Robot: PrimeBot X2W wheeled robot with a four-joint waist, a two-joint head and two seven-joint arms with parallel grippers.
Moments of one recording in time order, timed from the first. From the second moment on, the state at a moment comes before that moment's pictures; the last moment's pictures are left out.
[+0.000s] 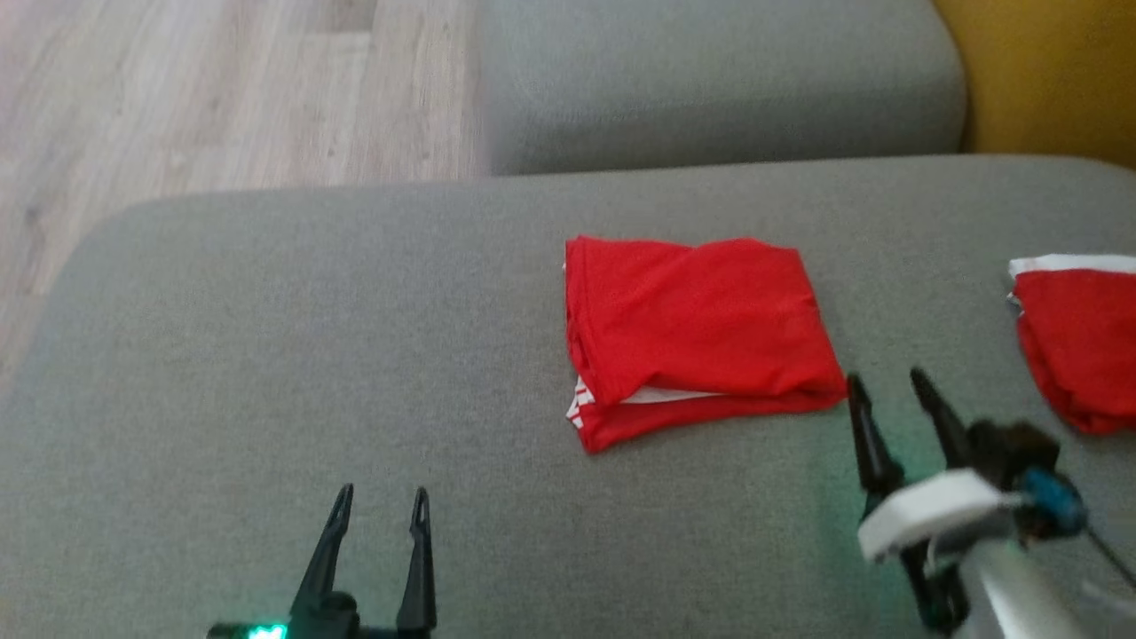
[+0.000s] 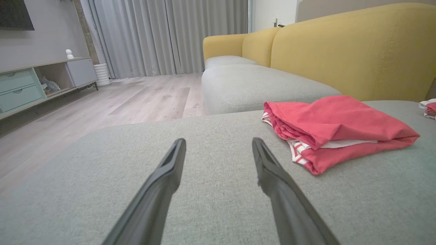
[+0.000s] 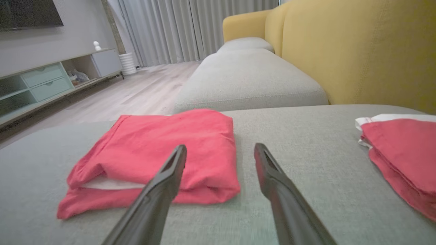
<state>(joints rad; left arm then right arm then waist) 0.17 0.06 -0.27 0.14 -0.05 0.14 -0.25 -0.13 -0.11 0.10 0.52 0.21 0.13 -0.25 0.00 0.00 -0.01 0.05</state>
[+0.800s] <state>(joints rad) 0.03 0.06 -0.33 0.13 -0.07 0.18 -0.25 -0.61 -0.16 0.16 1.05 0.31 0.13 -0.09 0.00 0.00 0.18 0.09</state>
